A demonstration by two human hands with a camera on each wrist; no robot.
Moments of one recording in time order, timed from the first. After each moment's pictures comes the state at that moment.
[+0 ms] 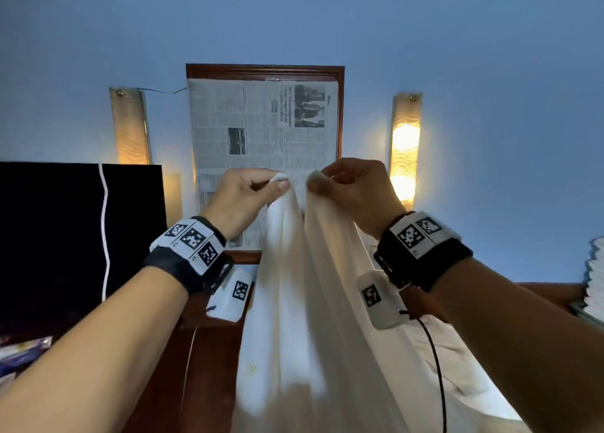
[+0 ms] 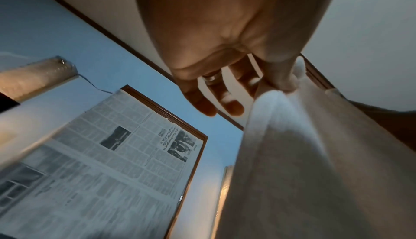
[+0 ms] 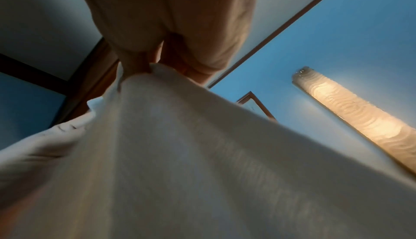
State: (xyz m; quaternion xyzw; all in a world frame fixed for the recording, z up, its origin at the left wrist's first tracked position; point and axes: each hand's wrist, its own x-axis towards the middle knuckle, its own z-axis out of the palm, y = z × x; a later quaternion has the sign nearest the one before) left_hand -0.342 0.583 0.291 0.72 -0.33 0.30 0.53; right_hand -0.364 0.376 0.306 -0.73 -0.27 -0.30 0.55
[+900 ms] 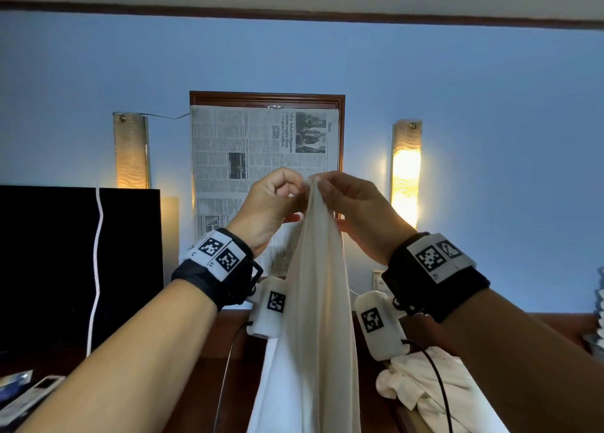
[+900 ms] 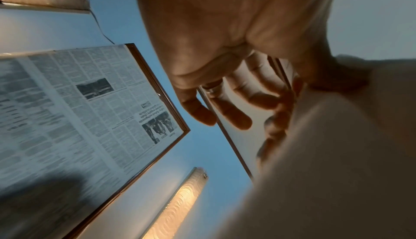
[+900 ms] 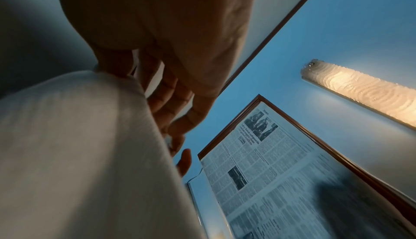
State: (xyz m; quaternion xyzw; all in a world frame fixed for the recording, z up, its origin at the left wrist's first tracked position) left_hand -0.318 0.545 0.324 0.62 -0.34 0.21 0.67; right_hand -0.345 0.375 0.329 -0.67 -0.40 -0.16 0.60
